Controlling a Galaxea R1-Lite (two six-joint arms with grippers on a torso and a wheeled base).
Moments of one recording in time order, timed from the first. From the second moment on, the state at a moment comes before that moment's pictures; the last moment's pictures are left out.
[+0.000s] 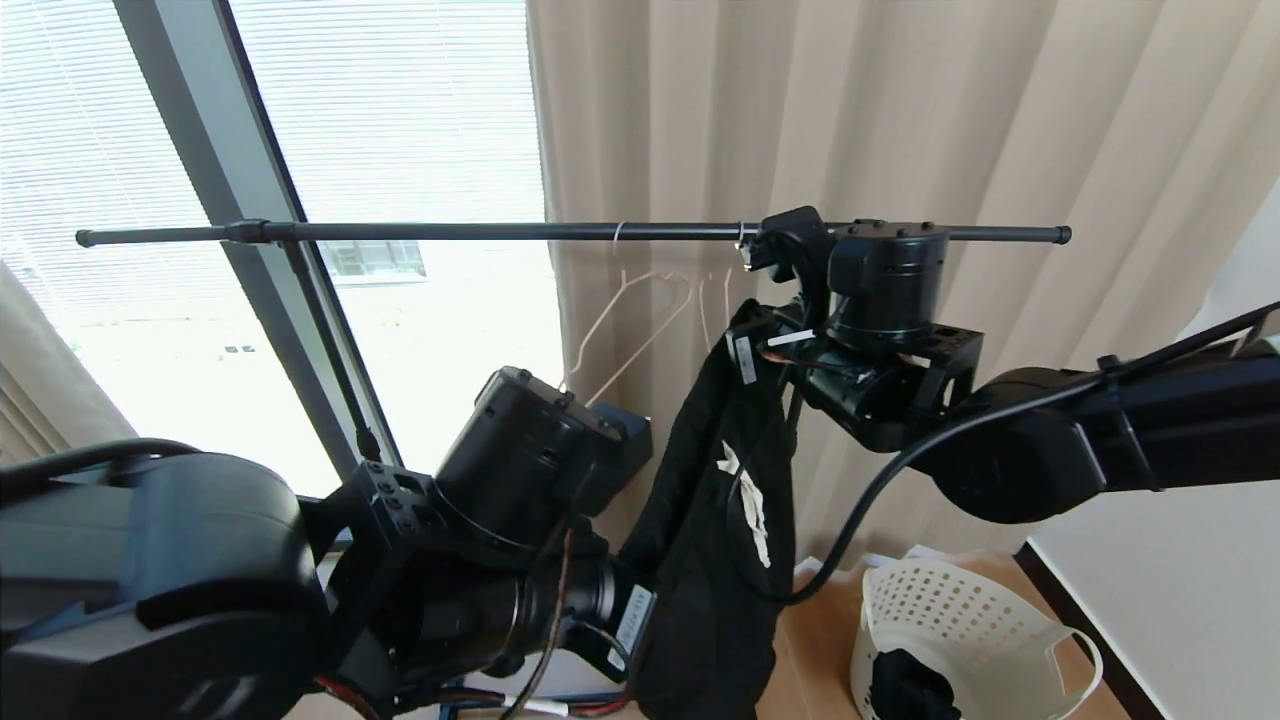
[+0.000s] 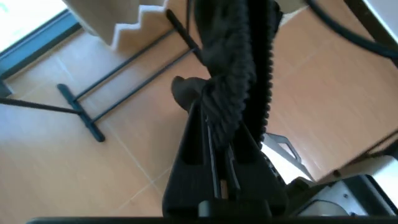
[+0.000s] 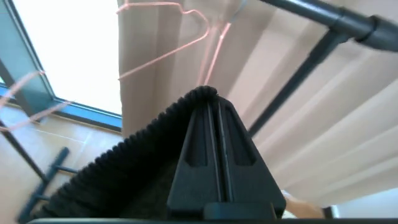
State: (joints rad) left arm -0.90 1.71 -1.00 0.08 0.13 -0.21; right arm 0.63 1.99 -1.27 -0.56 -0.47 -0.10
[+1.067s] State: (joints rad) left arm -0.87 1.72 -1.06 0.07 0.15 -0.33; right arm 0.63 2.01 -1.31 -0.56 -0.49 0.03
